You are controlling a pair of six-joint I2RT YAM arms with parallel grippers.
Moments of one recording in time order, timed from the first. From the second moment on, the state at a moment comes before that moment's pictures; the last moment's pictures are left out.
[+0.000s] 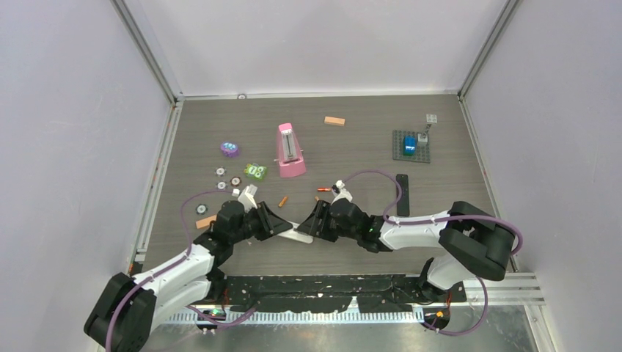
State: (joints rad) left arm -0.52 0.91 0.14 0.26 0.37 -0.97; right arm 1.04 1.49 0.54 0.35 0.02 1.17
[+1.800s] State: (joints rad) left arm -0.54 0.68 0.37 -0.31 -0.06 -0.68; right arm 0.88 1.30 0.39 0.63 -0.04 1.22
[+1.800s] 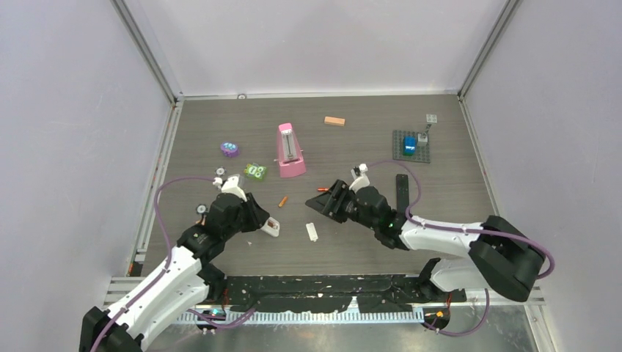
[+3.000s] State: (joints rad) left arm -0.54 0.69 0.64 -0.03 0.98 -0.54; right arm 1.05 1.09 0.79 -0.09 -0.60 0.24
